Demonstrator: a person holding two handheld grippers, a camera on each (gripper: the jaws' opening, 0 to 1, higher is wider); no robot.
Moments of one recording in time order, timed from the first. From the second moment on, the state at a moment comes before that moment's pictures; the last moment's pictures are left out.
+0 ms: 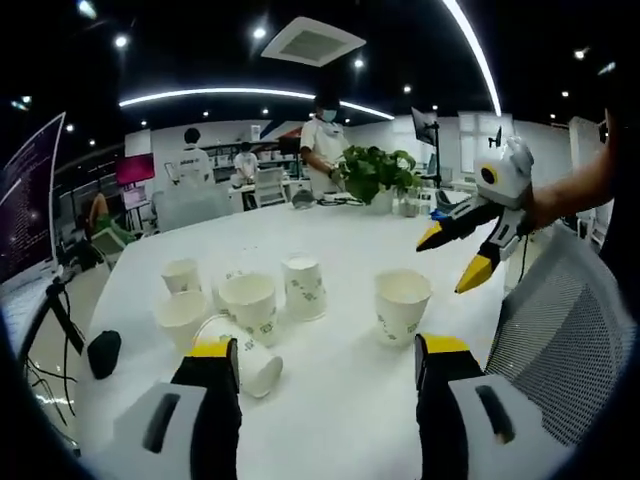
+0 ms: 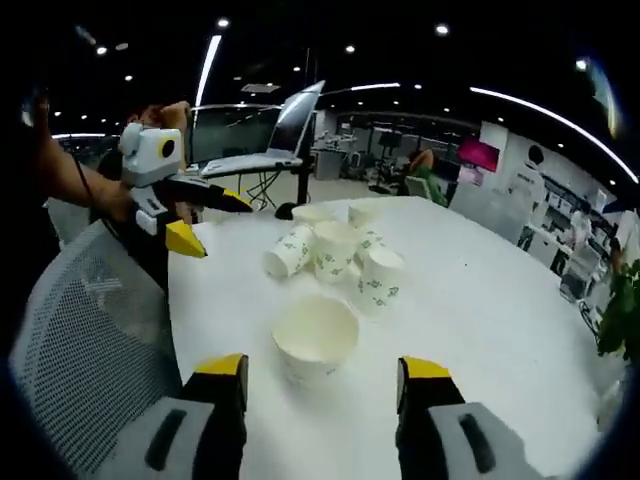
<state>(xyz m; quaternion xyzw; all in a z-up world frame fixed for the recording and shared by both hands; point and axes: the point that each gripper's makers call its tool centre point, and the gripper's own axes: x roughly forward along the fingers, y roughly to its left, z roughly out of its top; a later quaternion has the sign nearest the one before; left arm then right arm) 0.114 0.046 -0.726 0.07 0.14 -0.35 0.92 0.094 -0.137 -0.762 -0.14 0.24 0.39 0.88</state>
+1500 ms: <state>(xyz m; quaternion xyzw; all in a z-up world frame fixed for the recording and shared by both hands) 0.236 0.013 -0.766 0.14 0.23 -0.39 0.88 0.067 -0.185 -0.741 -0.06 0.19 0.28 0.94</state>
